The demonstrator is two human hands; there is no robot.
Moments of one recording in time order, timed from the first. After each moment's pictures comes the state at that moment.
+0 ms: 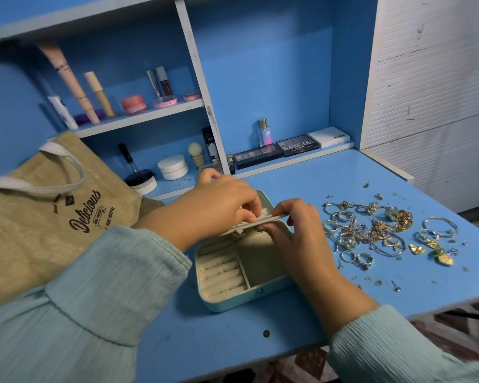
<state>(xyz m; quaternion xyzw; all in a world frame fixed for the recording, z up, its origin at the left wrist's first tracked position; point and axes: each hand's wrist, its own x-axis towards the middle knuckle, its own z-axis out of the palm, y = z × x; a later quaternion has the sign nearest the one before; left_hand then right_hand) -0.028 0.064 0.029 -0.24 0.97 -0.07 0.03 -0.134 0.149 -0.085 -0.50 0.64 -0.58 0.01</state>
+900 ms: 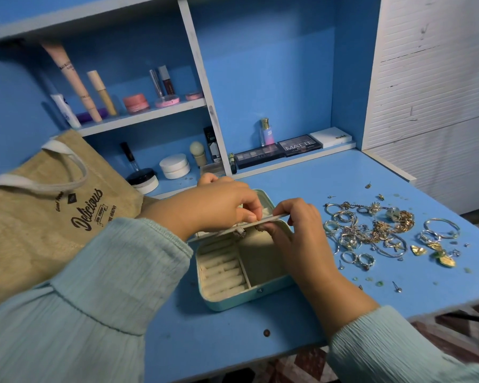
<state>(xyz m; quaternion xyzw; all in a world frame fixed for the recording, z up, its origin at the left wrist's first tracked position) -0.032 0.061 0.032 -0.27 0.96 0.00 0.07 -0.133 0.152 -0.082 -0.52 0.63 -0.57 0.00</state>
